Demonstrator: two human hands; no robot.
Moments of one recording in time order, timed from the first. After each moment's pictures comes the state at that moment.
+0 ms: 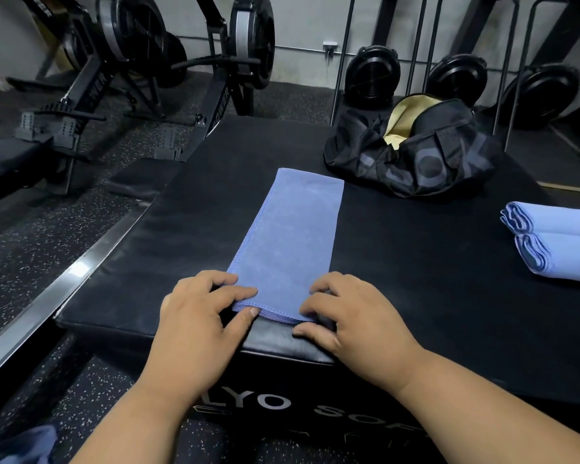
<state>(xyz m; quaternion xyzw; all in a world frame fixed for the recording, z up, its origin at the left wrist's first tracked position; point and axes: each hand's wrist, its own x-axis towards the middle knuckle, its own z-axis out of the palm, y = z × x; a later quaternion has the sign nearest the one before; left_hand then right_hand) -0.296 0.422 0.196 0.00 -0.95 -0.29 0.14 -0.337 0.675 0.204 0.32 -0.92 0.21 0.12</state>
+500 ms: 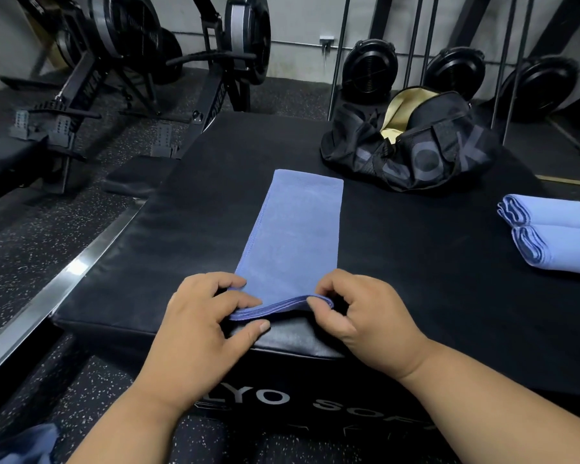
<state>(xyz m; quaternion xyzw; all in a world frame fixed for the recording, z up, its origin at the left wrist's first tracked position) -0.285 0.423 0.204 -0.08 -0.94 -0.31 0.14 -0.329 0.683 0.221 0.24 -0.90 0.34 0.10</state>
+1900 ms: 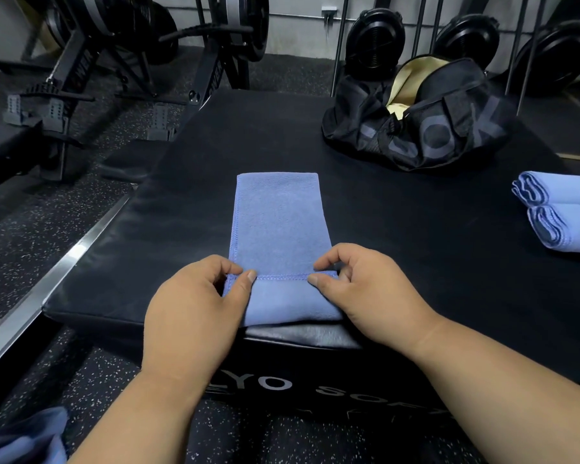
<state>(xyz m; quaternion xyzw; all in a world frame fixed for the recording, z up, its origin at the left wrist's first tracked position) -0.294 0.454 0.227 0.15 -0.92 -0.32 0.15 -0.344 0.683 0.229 0.08 -0.90 0.43 -0.06</state>
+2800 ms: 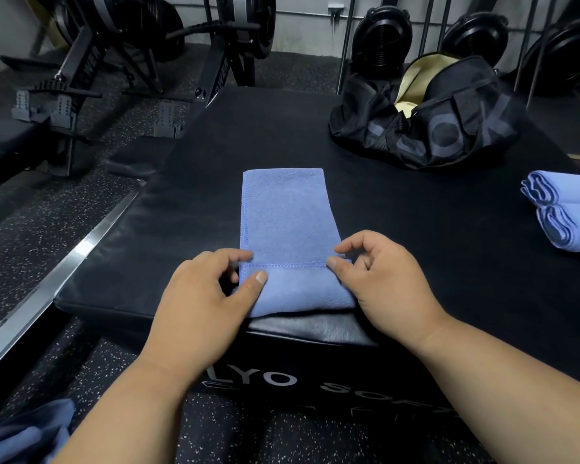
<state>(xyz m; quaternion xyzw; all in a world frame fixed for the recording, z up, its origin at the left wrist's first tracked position) -0.296 0.434 0.220 0.05 -0.91 -0.39 0.10 -0.344 0.682 0.226 0.04 -0.86 0.51 0.00</state>
